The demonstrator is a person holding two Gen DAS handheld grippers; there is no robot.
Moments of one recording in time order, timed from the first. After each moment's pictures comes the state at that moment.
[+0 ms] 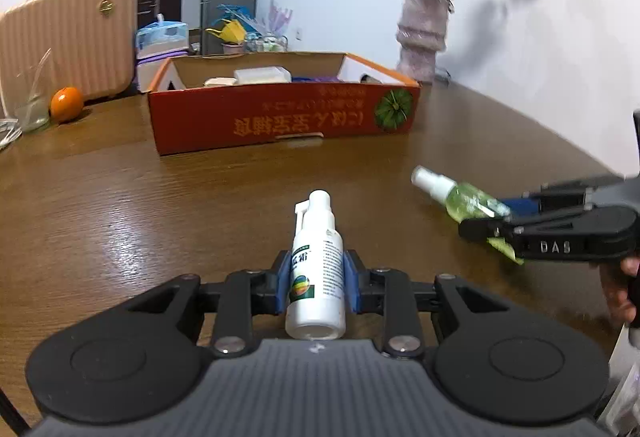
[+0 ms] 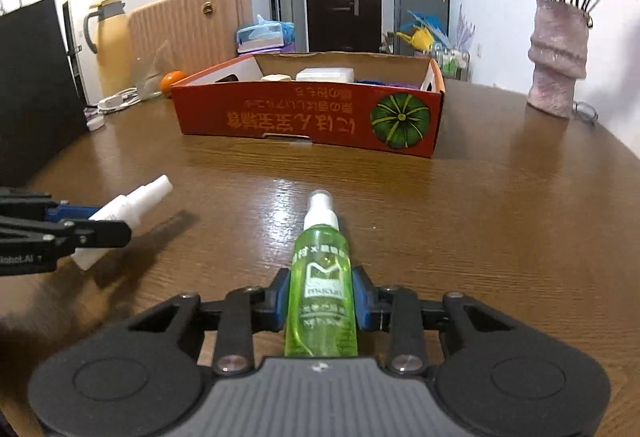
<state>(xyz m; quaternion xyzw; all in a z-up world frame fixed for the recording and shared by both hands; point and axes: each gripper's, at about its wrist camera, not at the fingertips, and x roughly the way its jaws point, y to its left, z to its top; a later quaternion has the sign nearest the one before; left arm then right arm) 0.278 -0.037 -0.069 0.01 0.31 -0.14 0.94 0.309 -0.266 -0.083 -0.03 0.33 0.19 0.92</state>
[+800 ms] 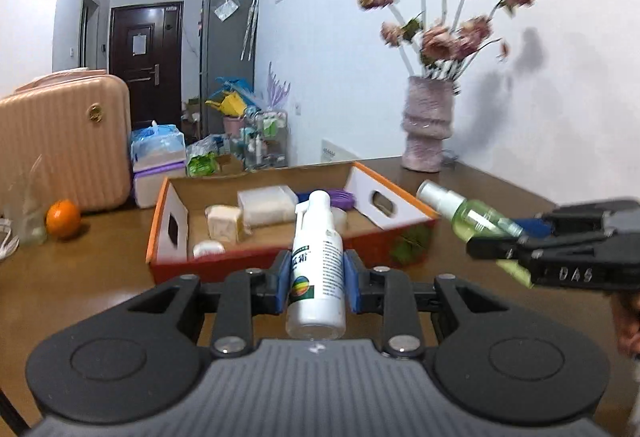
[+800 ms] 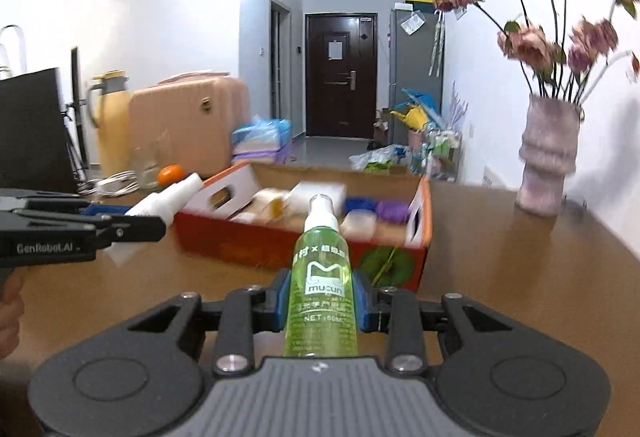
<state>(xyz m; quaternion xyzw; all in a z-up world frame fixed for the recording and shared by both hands) 0.367 -0.039 0.013 0.02 0.21 -0.14 0.97 0.383 -0.269 0.002 -0.02 0.23 0.18 0.95</state>
